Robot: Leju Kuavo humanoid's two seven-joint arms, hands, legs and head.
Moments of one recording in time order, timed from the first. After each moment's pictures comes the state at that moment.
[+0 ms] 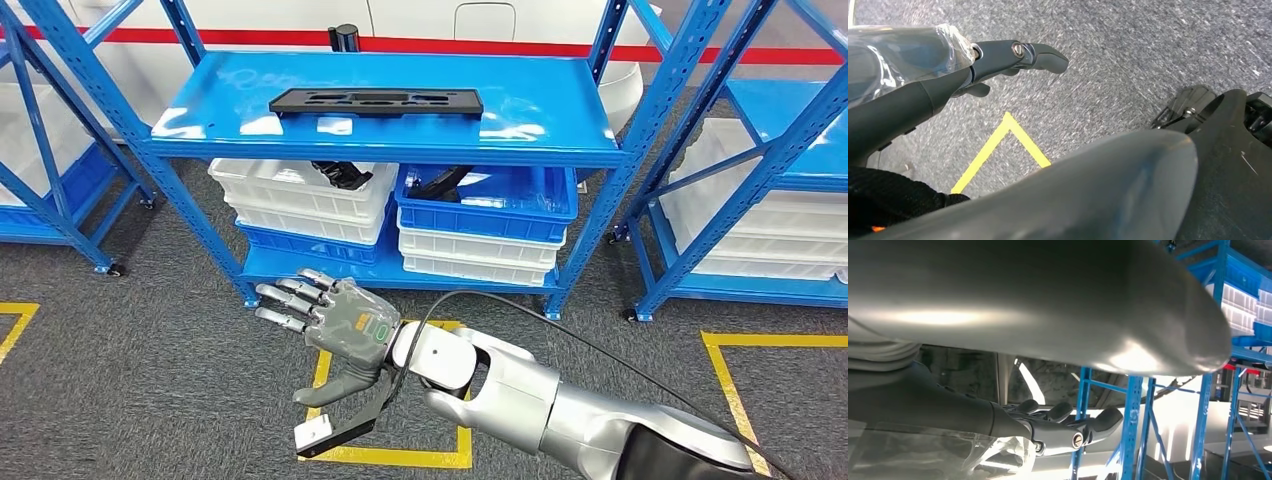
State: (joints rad) left arm -0.09 -0.02 -1.03 -0.25 0.44 0.30 0.11; right arm -0.73 -0.05 1.02 -1.26 1.01 -0.28 0.16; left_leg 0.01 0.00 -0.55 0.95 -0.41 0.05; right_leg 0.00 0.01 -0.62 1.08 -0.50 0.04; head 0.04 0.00
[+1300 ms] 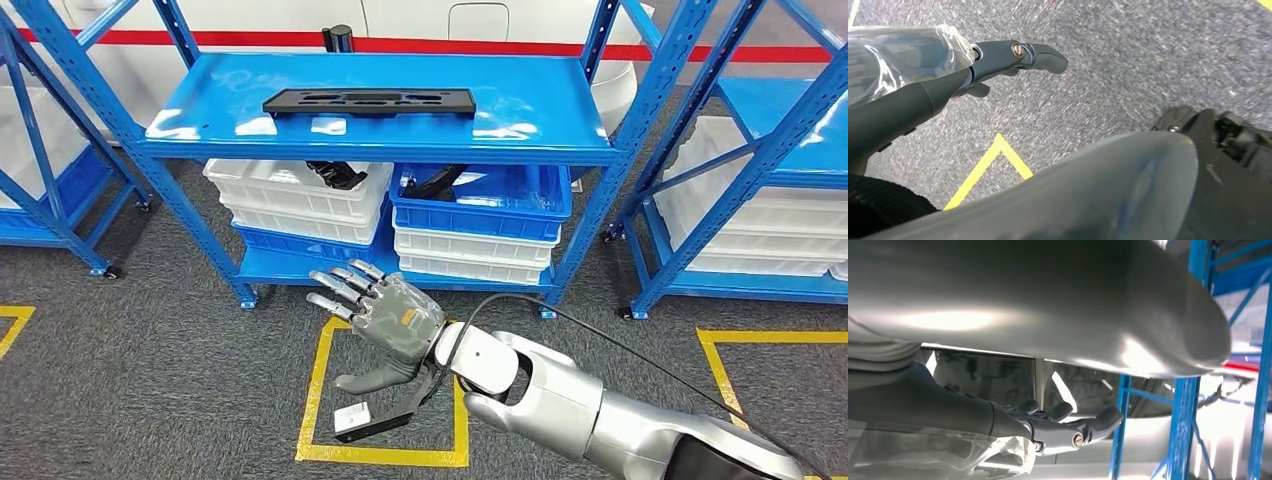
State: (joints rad) left arm -0.10 -0.03 -1.07 -0.25 0.42 0.39 0.06; right arm -0.67 -0.21 0.99 -1.43 1.02 -0.23 0.26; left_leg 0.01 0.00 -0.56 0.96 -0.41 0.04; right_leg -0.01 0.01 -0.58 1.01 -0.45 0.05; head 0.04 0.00
